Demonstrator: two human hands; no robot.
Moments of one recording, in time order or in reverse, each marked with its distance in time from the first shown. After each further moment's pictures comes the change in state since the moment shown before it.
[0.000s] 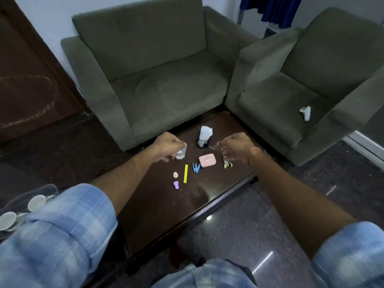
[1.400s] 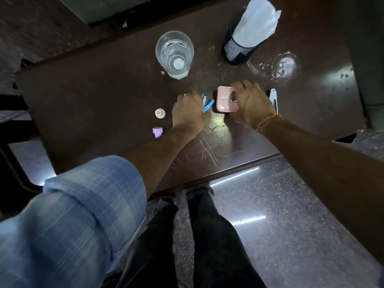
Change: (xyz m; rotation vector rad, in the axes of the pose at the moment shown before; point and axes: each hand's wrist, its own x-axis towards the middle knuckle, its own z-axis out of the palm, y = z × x) left_hand 0.296 -0.175 0.222 0.488 0.290 -0.042; right_hand 0.331 0.175 0.097 -1.275 -0.285 -0.592
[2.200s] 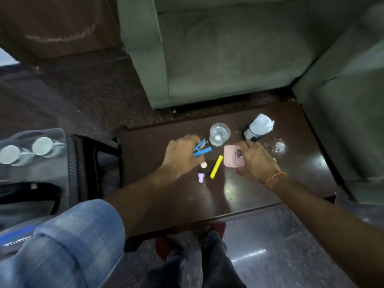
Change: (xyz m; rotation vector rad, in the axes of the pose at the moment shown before) left_hand -0.120 -0.093 -0.223 -0.101 0.144 0.121; right_hand -0.116 -0.152 -0.145 -0.107 0.139 -0.149
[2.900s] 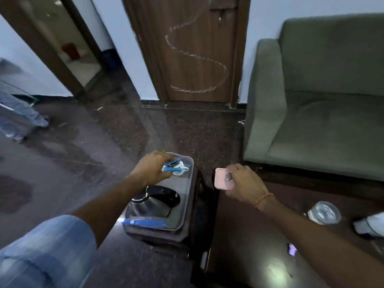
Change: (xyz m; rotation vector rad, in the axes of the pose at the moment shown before) left_hand -0.198 -0.273 -0.291 0.205 0.164 -0.294; right_hand 0.087 -0.345 -0.066 0.060 0.015 -0.467
